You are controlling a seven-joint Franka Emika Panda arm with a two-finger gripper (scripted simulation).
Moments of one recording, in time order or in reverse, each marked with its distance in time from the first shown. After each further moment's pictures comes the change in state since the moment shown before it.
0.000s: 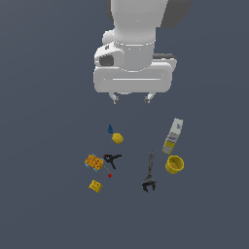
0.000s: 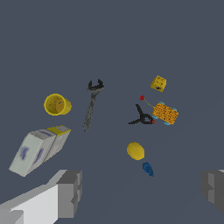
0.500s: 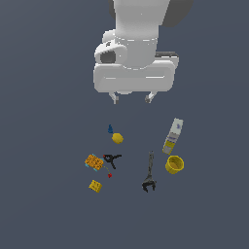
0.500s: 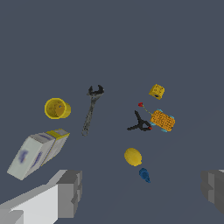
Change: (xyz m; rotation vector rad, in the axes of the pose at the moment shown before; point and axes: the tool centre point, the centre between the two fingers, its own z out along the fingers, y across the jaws) arm 0.009 -0.001 -0.007 -0.018 0.032 -0.035
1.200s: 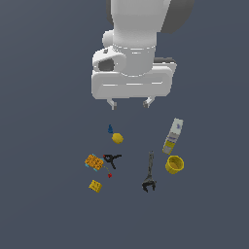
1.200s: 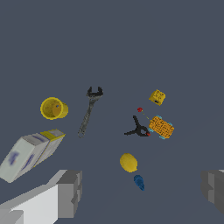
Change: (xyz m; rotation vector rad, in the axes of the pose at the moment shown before) arm 0.013 0.006 0.010 -0.008 0.000 -0.064
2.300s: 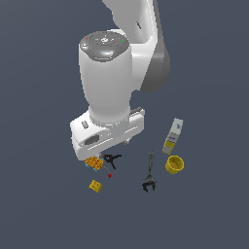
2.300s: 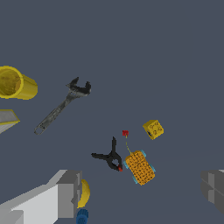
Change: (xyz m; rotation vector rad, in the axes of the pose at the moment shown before) arm 0.071 0.060 0.106 -0.002 -0.046 -0.441
